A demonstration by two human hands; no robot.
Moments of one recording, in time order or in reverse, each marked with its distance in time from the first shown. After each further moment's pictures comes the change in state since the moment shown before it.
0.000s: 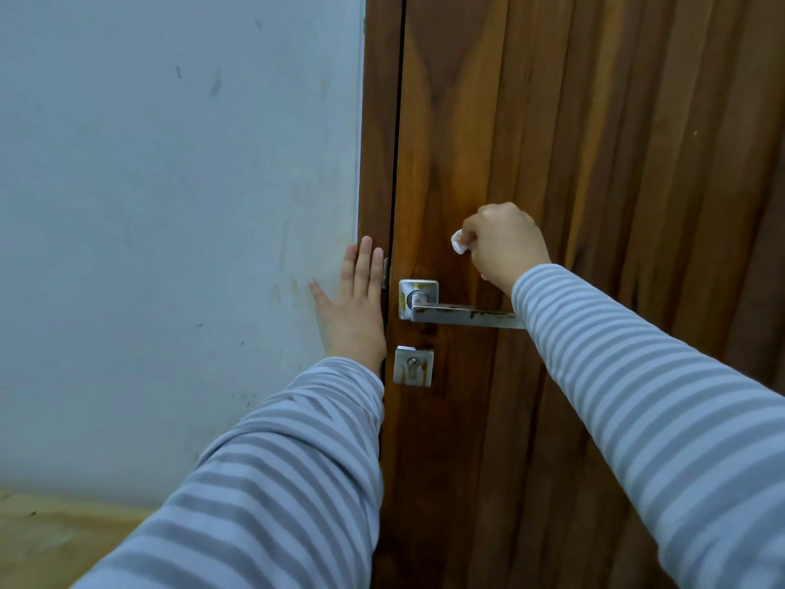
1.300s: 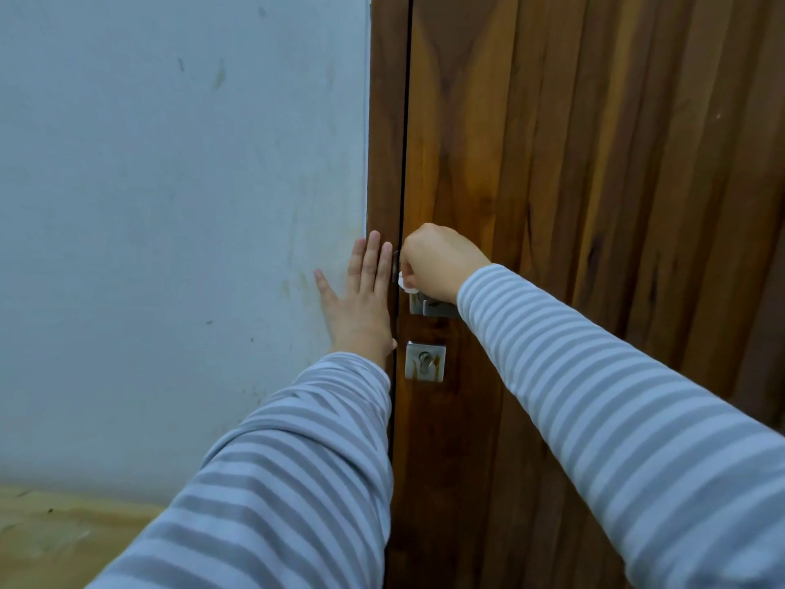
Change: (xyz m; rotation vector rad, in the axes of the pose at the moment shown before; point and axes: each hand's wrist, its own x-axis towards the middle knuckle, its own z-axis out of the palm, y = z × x) left_hand -0.003 -0.006 -0.003 -0.017 -0.024 0.045; right_hand 0.009 -0.071 0.024 -0.082 -0.391 -0.204
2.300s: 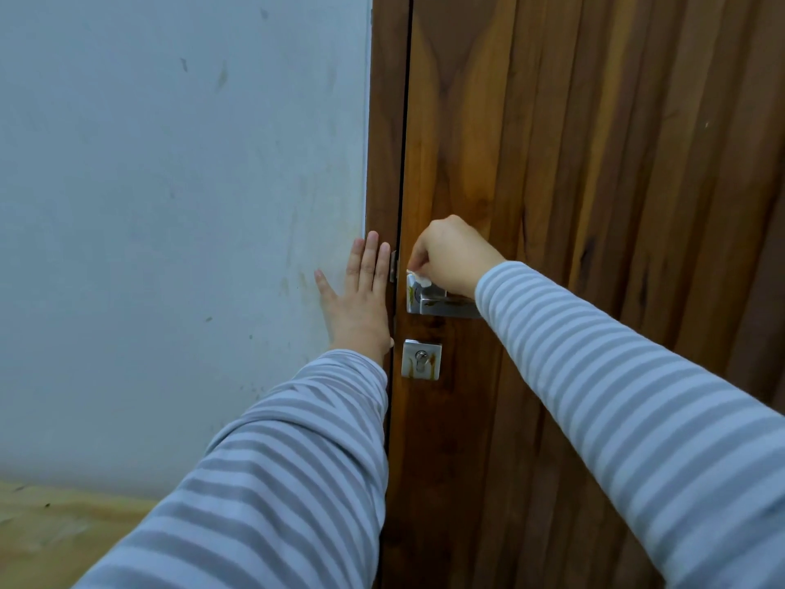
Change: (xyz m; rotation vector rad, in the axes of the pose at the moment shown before) left_hand 0.002 0.001 0.003 -0.006 0.001 -0.010; right_hand -0.015 0.011 -0.018 0.257 -0.055 0.136
